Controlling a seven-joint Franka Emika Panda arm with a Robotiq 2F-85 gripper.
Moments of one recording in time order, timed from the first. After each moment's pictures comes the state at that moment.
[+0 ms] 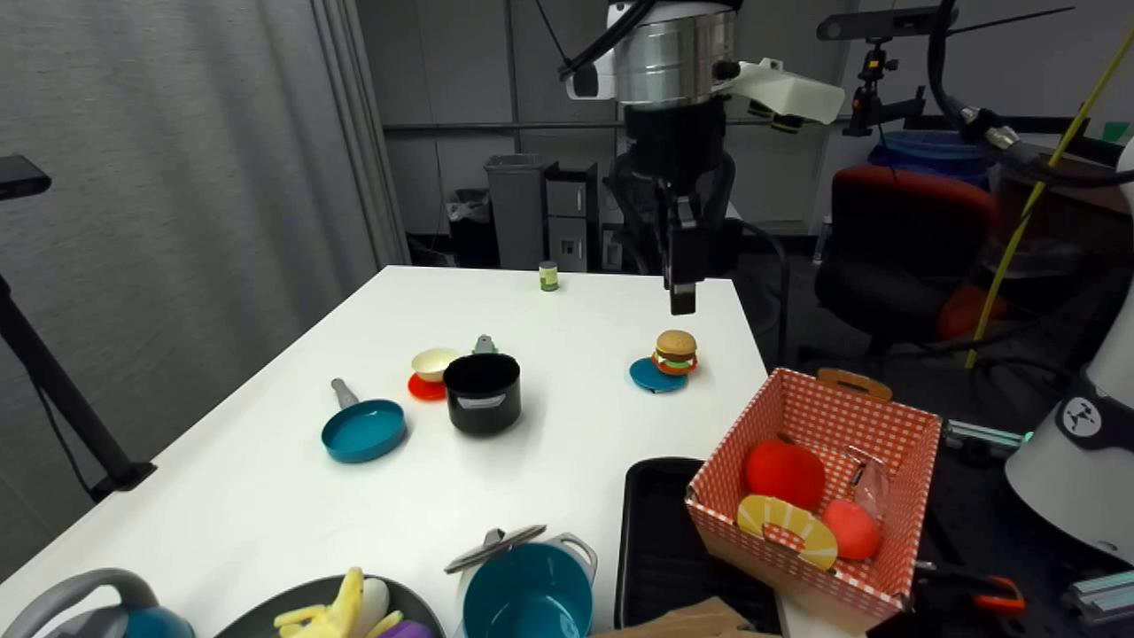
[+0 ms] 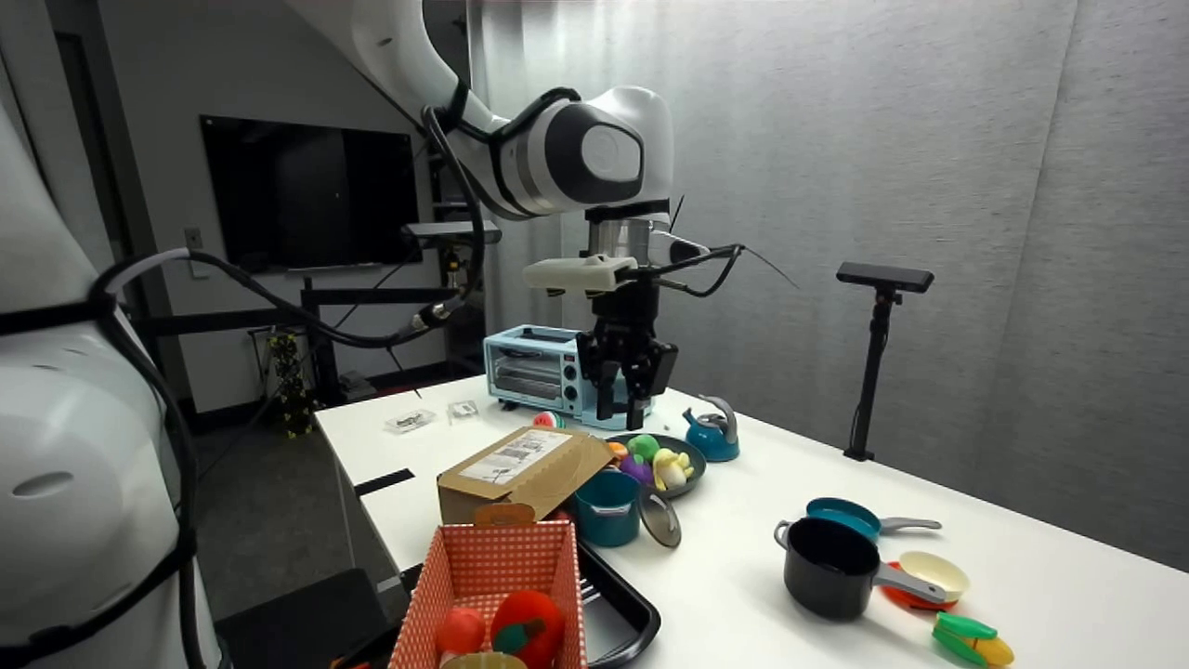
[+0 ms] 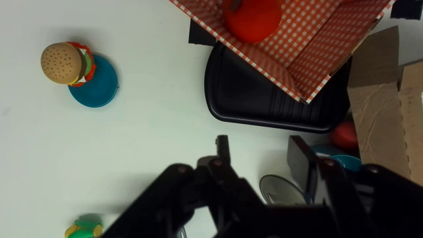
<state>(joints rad) 0.01 -0.18 0.01 -2.35 -0.08 2.07 -0.03</state>
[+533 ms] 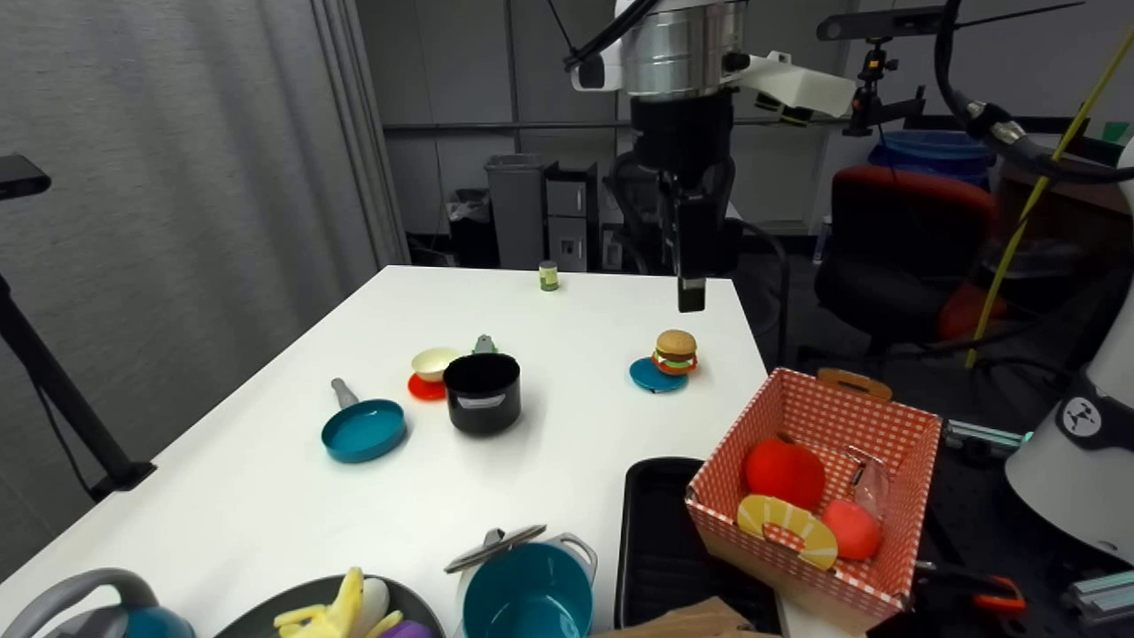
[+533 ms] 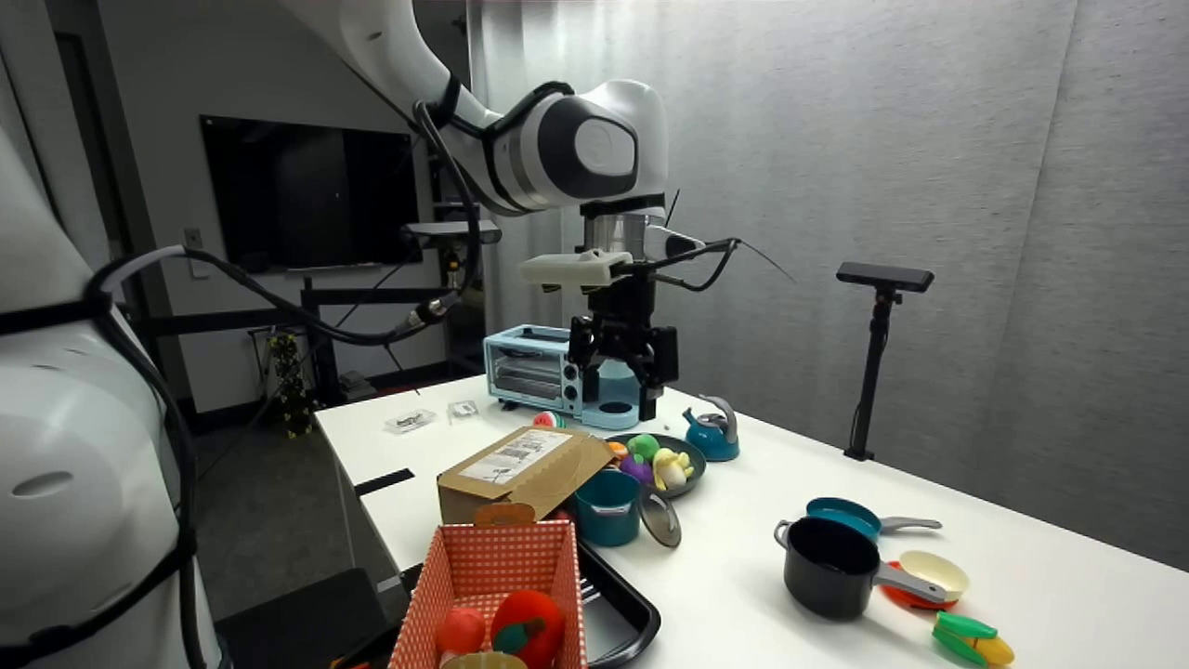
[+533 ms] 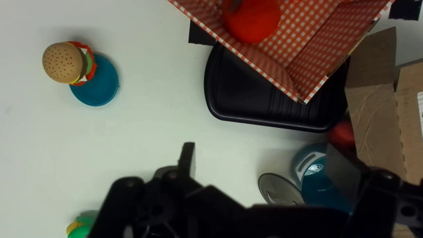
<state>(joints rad) 0.01 -0.20 0.02 -2.37 -0.08 2.07 -0.03</state>
